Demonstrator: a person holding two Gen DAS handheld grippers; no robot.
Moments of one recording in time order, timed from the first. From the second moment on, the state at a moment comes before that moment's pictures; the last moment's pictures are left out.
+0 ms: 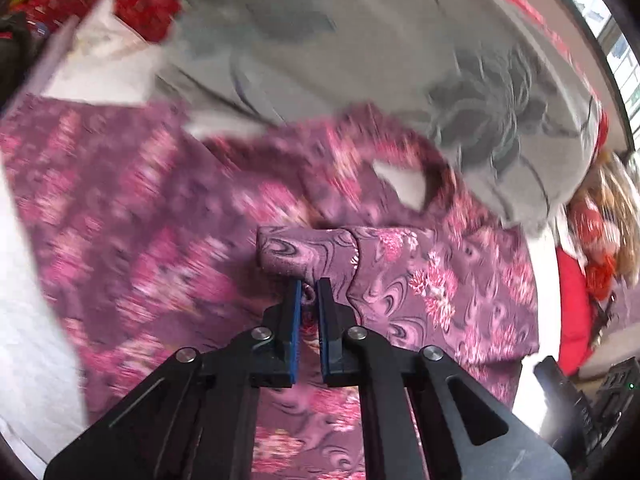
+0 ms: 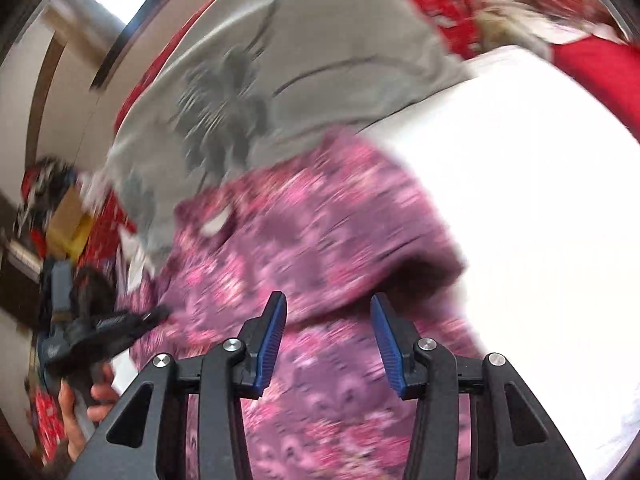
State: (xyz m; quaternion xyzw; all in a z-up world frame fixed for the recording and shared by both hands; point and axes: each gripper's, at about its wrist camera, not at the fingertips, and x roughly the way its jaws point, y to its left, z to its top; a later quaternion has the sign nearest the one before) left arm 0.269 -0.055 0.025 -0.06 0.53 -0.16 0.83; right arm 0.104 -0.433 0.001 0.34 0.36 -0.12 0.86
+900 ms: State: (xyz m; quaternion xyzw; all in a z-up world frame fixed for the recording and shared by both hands) left arm 0.272 -0.003 -0.005 -0.07 0.58 -0.12 0.80; right arm 0.124 -0.453 -0.004 0.29 0.38 -0.18 0.86
